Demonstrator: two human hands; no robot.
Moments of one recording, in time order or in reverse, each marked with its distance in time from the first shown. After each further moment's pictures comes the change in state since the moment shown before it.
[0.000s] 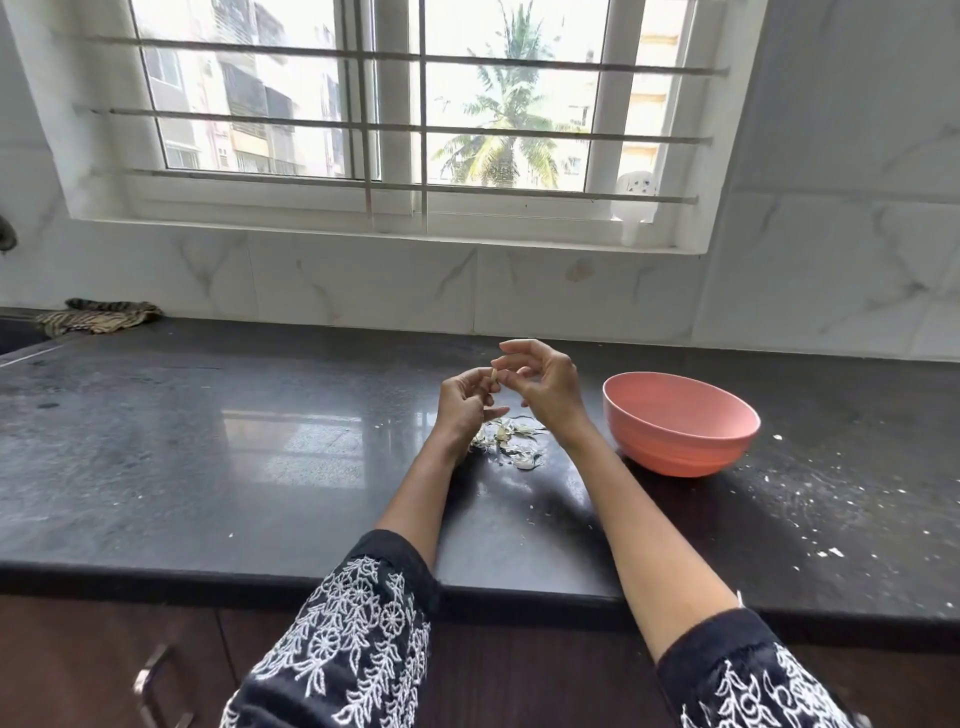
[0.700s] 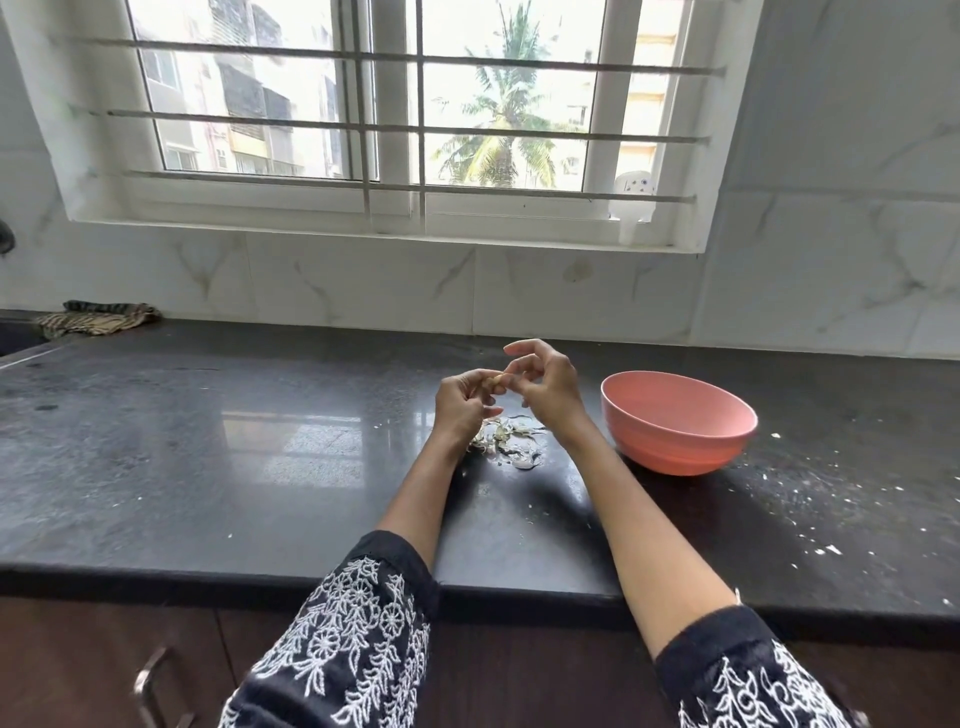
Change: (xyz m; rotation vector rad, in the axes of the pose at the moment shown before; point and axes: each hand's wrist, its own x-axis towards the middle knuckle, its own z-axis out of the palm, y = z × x) left_hand 0.001 -0.001 0.000 0.070 0.027 0.050; right_hand 0.000 0.000 -0.005 -0.010 -0.006 0.058
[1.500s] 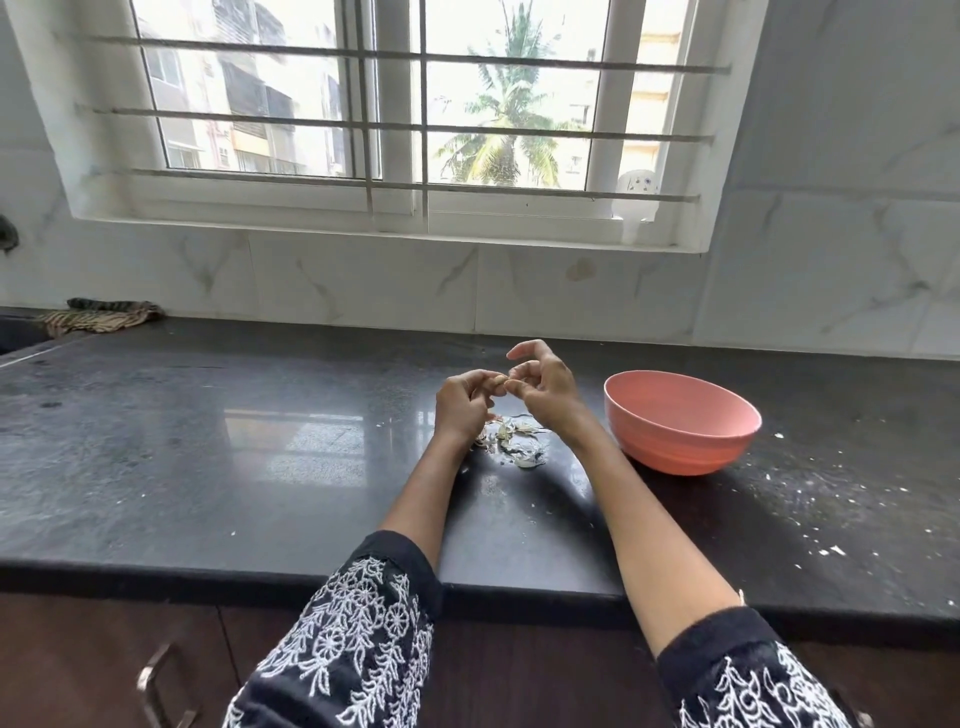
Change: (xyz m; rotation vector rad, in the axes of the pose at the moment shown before) left_hand 0.005 -0.007 -0.002 0.230 0.054 0.044; right_hand 0.004 0.011 0.000 -0.093 -0.087 0.046
